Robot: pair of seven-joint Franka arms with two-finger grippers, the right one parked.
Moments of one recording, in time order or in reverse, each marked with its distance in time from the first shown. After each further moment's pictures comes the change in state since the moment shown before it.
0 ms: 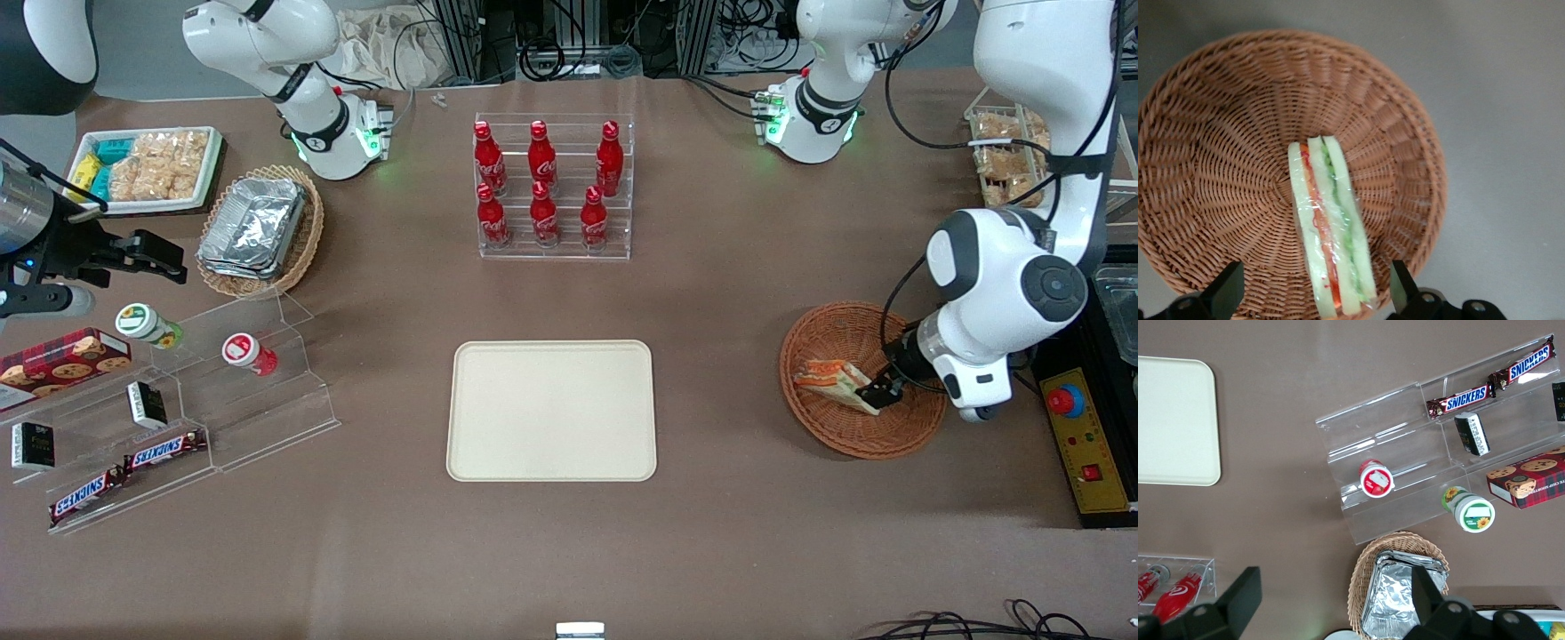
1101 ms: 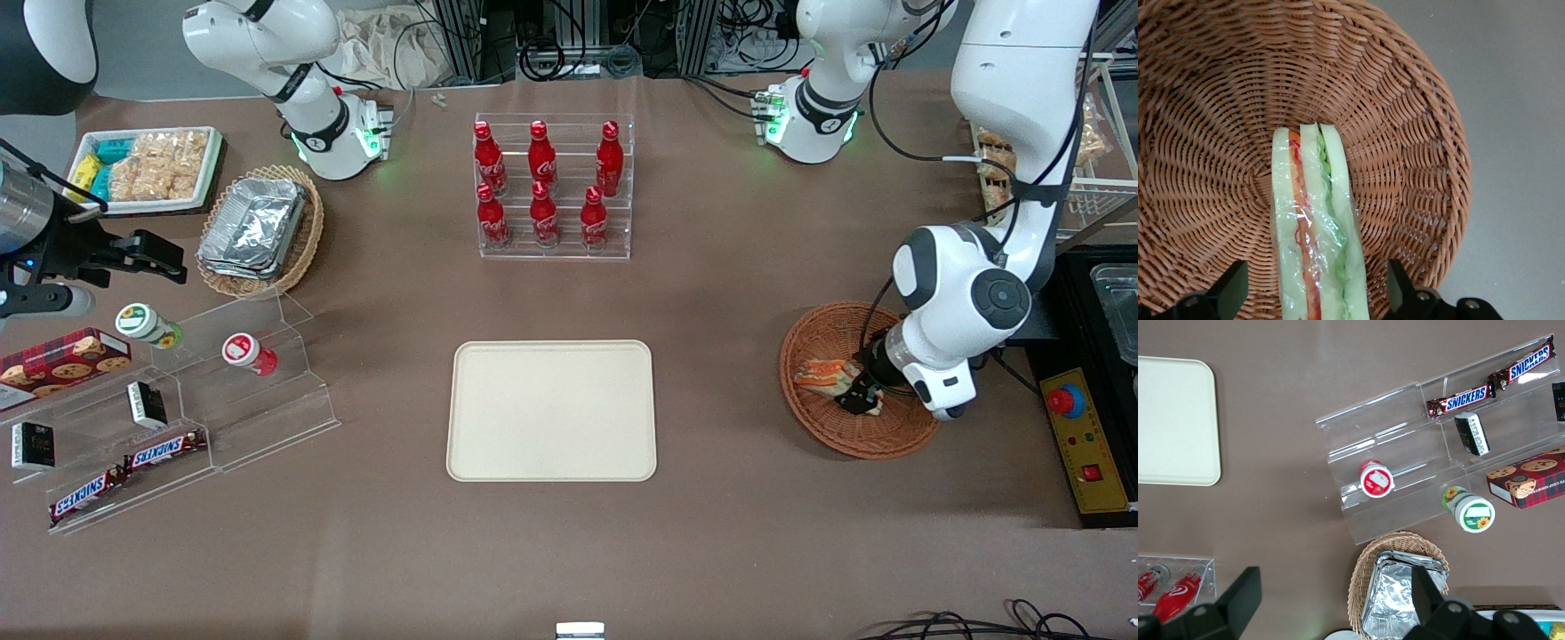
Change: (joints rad) arm -0.019 0.068 -0.005 -0.046 0.000 0.138 -0.128
